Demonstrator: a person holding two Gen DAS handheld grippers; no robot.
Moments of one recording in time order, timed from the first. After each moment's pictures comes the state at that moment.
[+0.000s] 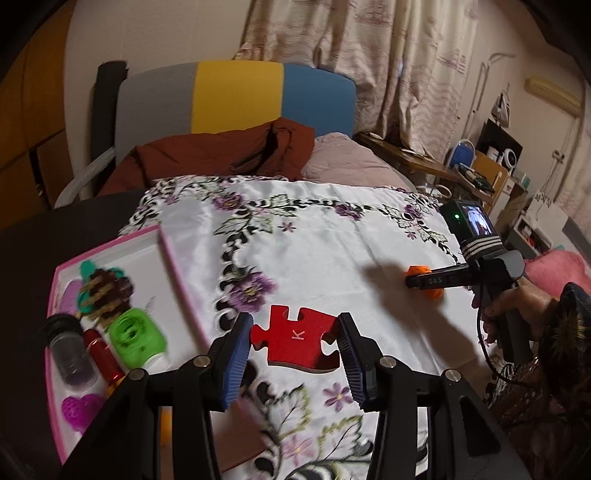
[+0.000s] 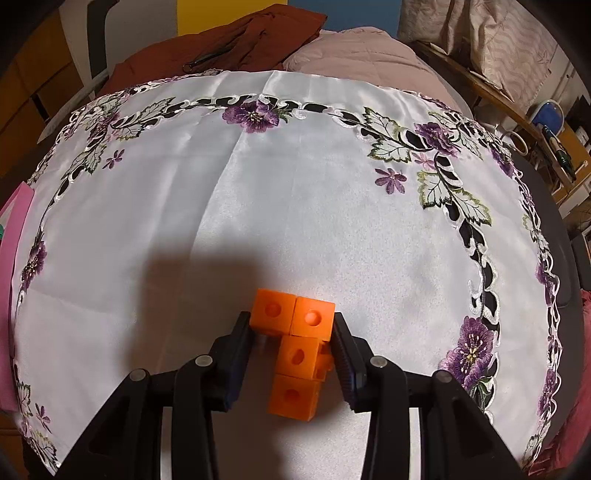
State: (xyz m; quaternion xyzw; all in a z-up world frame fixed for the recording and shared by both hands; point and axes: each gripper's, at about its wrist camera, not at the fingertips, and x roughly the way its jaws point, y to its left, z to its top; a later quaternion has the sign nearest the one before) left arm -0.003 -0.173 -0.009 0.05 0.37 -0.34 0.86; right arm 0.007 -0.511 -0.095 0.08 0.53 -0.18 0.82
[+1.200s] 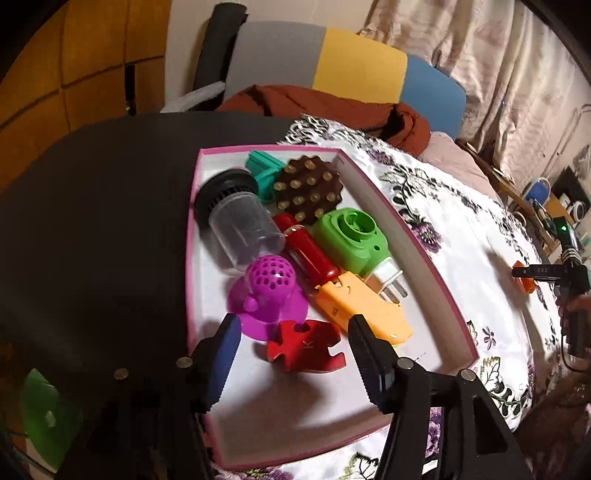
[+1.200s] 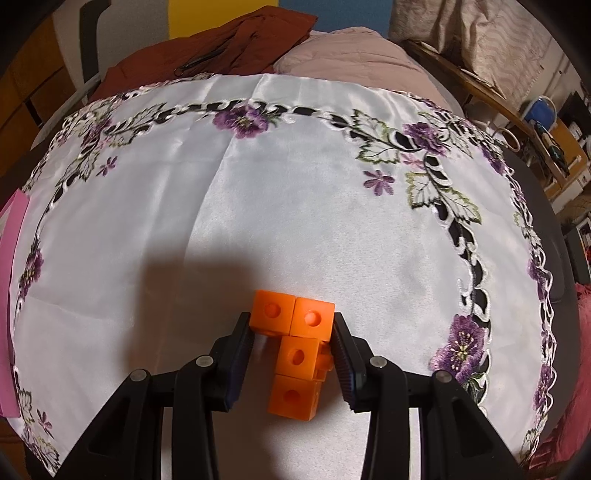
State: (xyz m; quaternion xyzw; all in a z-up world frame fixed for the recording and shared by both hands) left arm 0.022 -0.019 -0.074 -0.01 0.44 -0.18 0.88; right arm 0.002 -0.516 -0.086 0.10 0.52 -0.20 0.83
